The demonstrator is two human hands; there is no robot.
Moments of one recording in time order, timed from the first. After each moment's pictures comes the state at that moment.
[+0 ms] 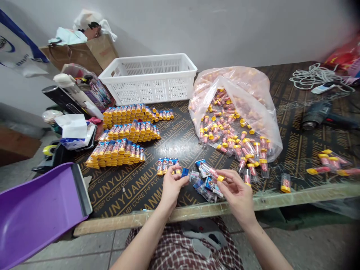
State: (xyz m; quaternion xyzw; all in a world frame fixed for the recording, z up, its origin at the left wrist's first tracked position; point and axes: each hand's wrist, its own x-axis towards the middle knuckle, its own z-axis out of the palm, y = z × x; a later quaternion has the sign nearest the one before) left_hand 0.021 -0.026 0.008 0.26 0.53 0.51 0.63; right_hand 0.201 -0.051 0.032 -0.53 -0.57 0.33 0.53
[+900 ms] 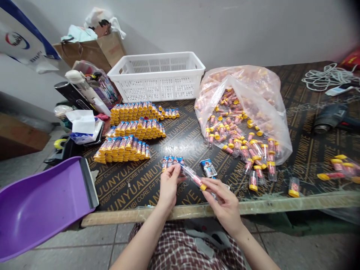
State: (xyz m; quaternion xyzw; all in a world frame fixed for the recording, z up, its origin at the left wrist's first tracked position) left_hand 0.005 -0.030 0.019 0.21 0.51 0.59 0.59; right_hand 0.174 -0.070 0.008 -0.45 -0.68 0.34 0.47
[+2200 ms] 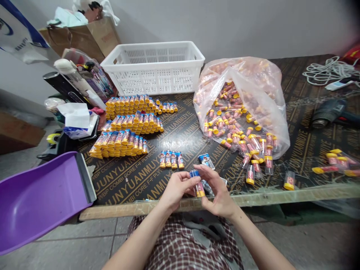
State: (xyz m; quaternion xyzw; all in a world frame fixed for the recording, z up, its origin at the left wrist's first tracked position) left_hand 0.017 -0.047 0.031 0.27 0.46 0.40 0.75; right_hand 0.175 -0.055 0.007 -0.33 -0.73 0.42 0.43
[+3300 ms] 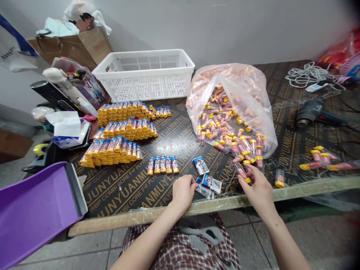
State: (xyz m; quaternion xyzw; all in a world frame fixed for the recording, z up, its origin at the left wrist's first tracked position) left_hand 0.048 -0.034 -0.007 0.68 0.64 0.14 0.32; right_hand 0.300 -0.041 -0.019 -0.72 -0.62 0.05 0.32
